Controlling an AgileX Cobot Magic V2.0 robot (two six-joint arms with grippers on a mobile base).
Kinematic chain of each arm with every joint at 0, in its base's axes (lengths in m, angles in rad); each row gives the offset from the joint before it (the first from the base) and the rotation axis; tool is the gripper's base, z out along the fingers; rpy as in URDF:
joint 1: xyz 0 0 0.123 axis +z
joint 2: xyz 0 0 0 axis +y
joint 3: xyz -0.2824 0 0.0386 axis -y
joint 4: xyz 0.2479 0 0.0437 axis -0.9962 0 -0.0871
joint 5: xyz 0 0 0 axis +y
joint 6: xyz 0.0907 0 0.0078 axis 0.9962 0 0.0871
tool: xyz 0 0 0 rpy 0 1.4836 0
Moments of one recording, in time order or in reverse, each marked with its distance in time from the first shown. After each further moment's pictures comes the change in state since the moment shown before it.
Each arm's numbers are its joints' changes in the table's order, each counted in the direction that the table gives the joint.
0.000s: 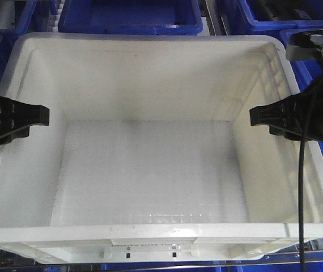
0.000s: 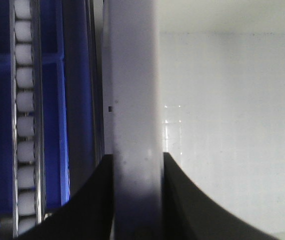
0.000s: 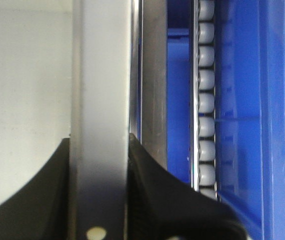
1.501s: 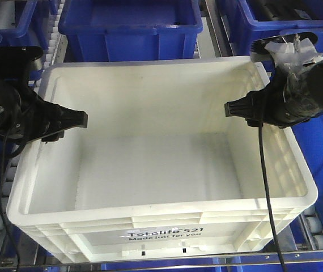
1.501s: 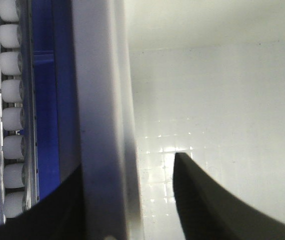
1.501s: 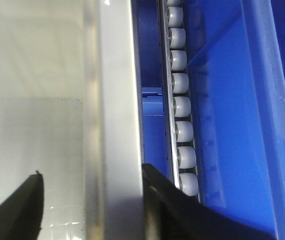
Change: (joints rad) left arm 0.007 0.225 0.002 -0.058 -0.113 -0.052; right arm -0.005 0.233 0.006 0.215 -0.197 0.133
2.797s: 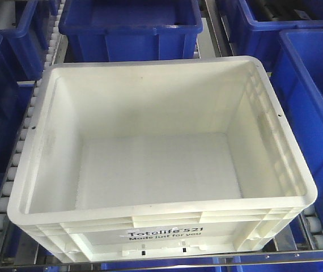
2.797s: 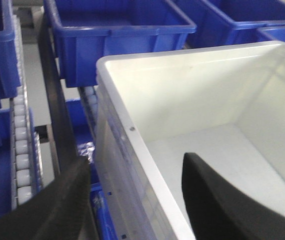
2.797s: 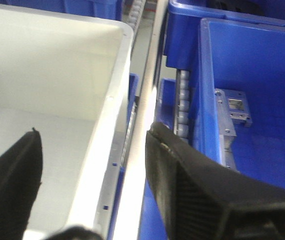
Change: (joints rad) left arm -0.002 -1.022 -0.553 0.045 -0.330 0.271; right arm 0.000 -0.997 -0.578 -0.168 -0.295 -0.356
